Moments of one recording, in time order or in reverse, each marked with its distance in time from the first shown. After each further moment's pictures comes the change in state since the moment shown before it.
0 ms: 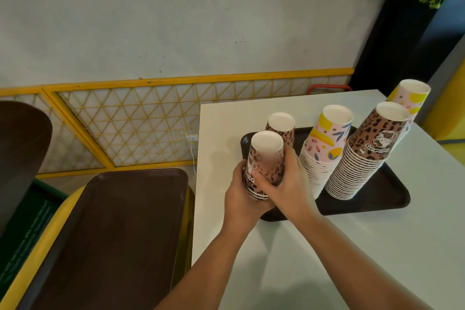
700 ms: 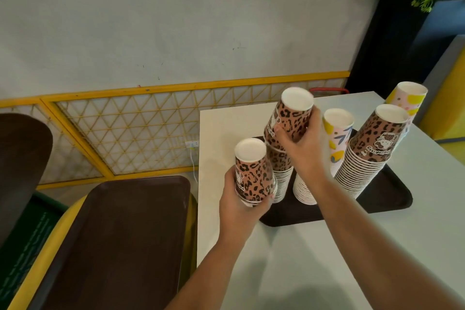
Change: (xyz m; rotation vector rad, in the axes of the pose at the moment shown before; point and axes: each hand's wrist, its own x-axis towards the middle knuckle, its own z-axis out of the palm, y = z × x) left_hand -0.004 -0.005 -0.015 -0.067 0.085 0.097; right_hand 0.061 -0.016 -0.024 0.009 0.273 0.046
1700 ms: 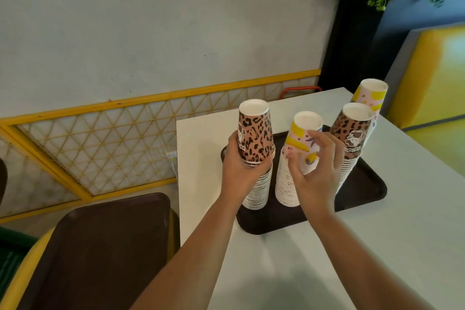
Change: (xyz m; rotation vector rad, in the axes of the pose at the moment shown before) left_hand 0.080 0.035 0.050 -0.025 -0.181 0.071; right_hand -0.032 0.051 -0.029 -0.115 0.340 -0.106
